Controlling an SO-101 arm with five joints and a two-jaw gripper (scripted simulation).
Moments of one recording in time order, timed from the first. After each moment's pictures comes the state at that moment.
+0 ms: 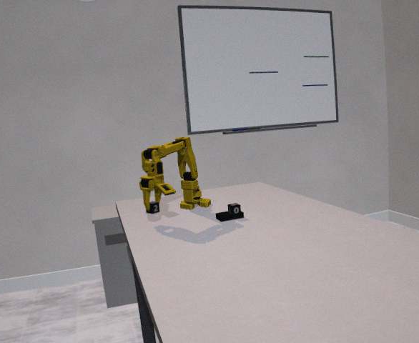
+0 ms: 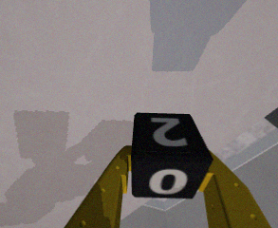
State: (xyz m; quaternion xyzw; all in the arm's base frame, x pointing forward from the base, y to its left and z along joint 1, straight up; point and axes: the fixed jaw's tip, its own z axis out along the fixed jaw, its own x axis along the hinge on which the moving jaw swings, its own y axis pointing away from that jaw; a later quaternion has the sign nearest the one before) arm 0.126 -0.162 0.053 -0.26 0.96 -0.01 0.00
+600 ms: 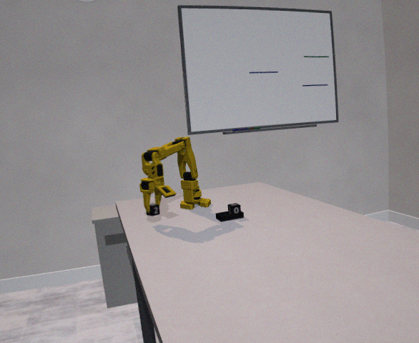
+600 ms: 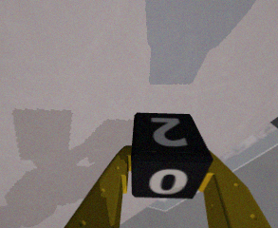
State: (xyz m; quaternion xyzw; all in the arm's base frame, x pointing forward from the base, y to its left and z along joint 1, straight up) arm 0.126 -0.162 0.046 -0.26 0.96 -0.01 0.00
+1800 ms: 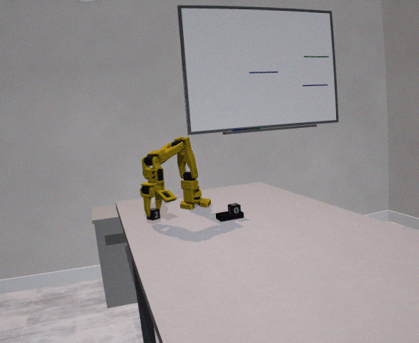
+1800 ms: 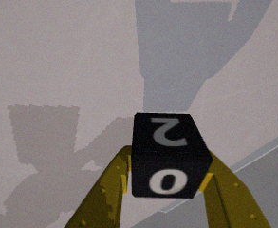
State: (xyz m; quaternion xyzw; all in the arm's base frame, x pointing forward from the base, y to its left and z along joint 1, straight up) arm 0.126 -0.162 0.033 -0.26 0.96 -0.01 0.00
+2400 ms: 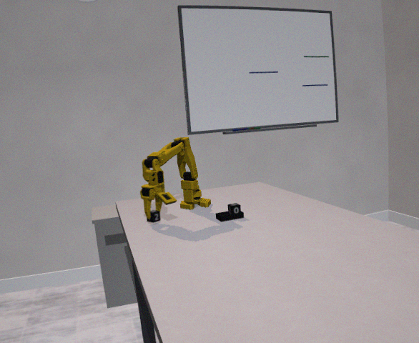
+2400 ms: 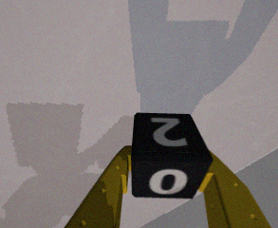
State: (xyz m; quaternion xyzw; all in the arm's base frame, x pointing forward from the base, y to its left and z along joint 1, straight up) arm 0.126 -0.162 0.026 -0.26 0.96 -0.01 0.00
